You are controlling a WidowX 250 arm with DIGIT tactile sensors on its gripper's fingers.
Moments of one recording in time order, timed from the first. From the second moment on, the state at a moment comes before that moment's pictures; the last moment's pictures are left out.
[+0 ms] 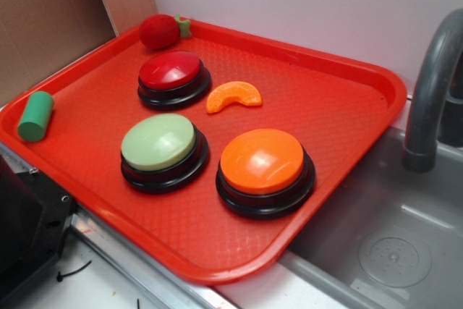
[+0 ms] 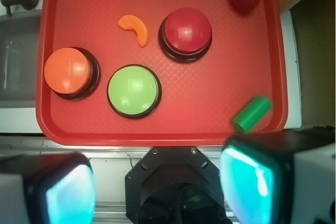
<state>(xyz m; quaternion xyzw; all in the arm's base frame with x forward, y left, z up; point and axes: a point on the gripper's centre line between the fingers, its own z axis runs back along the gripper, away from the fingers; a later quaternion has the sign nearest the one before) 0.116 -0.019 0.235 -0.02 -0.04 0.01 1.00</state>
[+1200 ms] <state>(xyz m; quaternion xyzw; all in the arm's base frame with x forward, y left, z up) 0.237 -0.142 0.096 -0.02 -0.09 -0.47 0.88</state>
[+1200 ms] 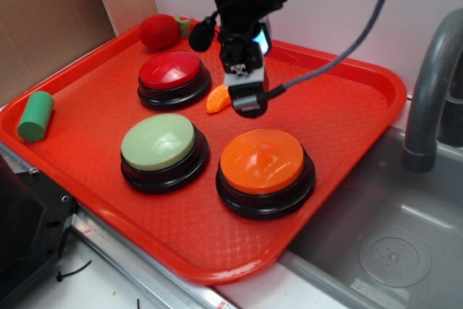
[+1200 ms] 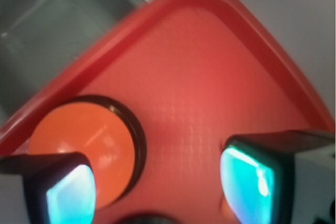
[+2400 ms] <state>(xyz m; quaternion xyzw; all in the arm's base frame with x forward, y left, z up) 0.199 -0.160 0.052 -0.01 0.02 -0.58 0.82</state>
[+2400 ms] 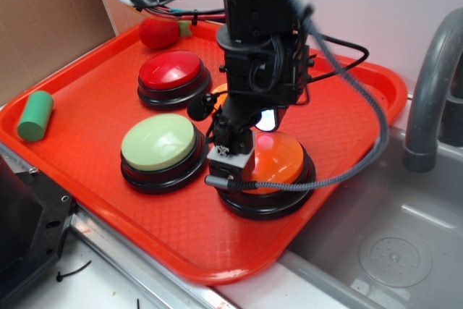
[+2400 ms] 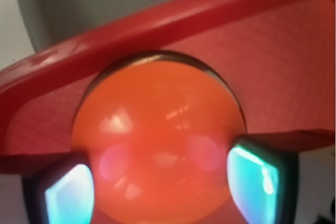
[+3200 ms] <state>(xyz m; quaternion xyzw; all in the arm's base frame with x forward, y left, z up) 0.191 -0.137 0.101 0.02 0.04 -0.52 0.85</state>
